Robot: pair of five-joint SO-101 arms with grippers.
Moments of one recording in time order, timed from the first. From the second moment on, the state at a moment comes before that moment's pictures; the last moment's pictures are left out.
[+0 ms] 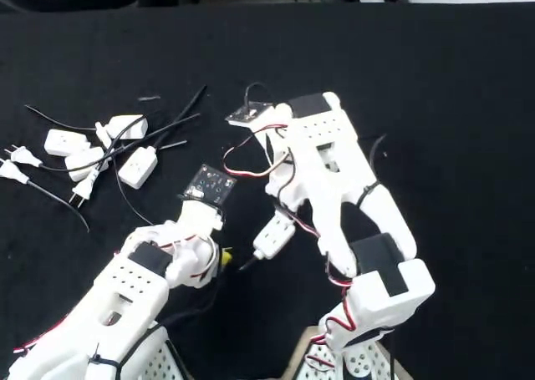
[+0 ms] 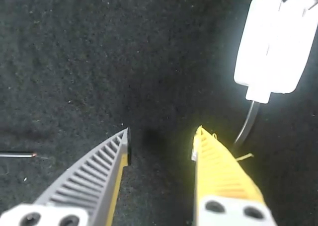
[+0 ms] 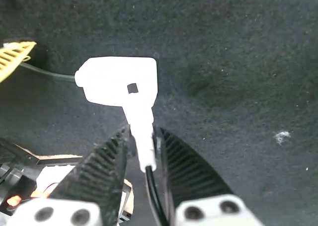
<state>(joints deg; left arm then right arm) 21.9 -50.5 77.8 42.9 -3.6 -16.9 8.8 6.8 94.2 30.8</state>
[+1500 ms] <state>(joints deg) 21.8 -50.5 77.8 42.9 -3.6 -22.1 13.4 8.7 93.1 23.3</state>
